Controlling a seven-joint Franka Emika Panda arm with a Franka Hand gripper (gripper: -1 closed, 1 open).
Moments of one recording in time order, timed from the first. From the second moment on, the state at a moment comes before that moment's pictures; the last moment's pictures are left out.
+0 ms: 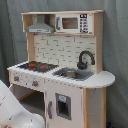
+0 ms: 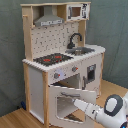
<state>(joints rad) -1.14 -0.60 2.60 -1.99 -1.42 1.84 0.83</state>
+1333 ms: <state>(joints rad) -1.21 -0.58 2.59 -2.14 -1.41 1.83 1.23</state>
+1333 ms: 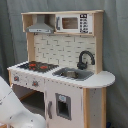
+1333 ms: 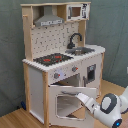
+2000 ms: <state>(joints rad) -1.22 -0.48 2.49 -2.28 -1.41 1.85 1.30</state>
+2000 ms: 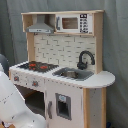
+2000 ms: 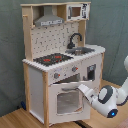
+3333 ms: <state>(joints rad) -1.30 -0.49 2.48 -2.28 -1.43 1.94 1.47</state>
